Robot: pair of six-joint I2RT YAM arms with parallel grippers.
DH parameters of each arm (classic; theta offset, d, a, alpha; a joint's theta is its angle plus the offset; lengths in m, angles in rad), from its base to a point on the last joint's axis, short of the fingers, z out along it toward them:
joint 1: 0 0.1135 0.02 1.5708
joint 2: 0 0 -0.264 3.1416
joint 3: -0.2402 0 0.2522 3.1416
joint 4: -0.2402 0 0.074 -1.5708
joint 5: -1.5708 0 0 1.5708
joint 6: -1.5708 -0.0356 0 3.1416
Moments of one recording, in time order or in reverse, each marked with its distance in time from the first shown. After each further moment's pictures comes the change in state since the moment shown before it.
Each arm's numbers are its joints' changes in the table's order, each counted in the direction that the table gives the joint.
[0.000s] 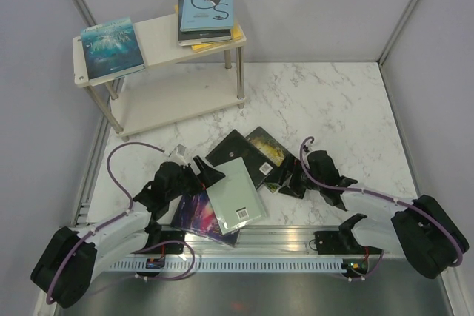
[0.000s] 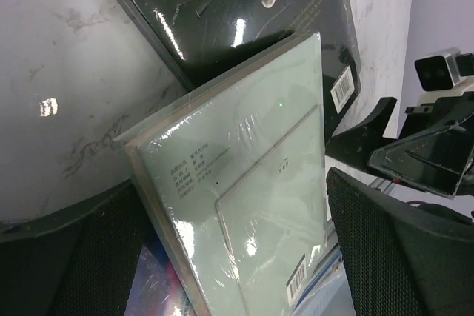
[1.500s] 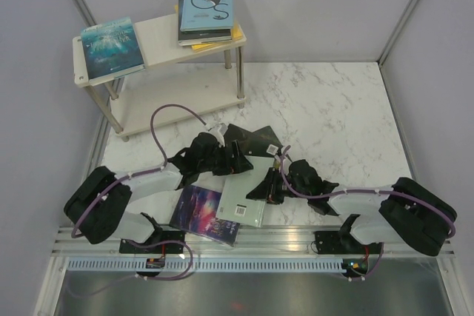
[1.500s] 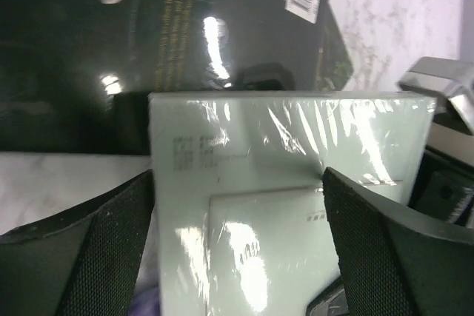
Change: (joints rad) left arm -0.161 -0.551 -0.452 -0.009 -0.063 -0.208; right arm 0.321 -0.166 0.007 0.377 -0.007 -0.177
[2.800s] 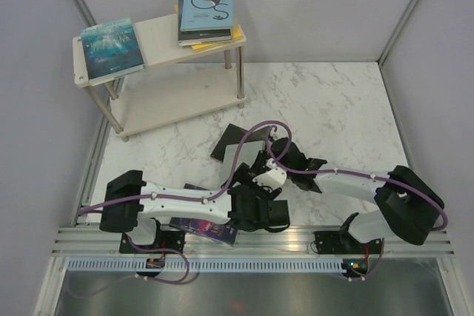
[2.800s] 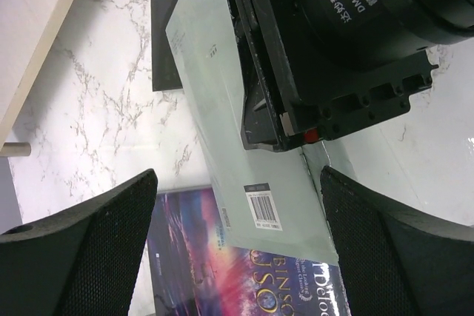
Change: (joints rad) left arm -0.827 -0.213 -0.674 -1.182 1.225 -0.061; right arm -0.032 -0.105 -0.357 -0.449 -0.096 0.107
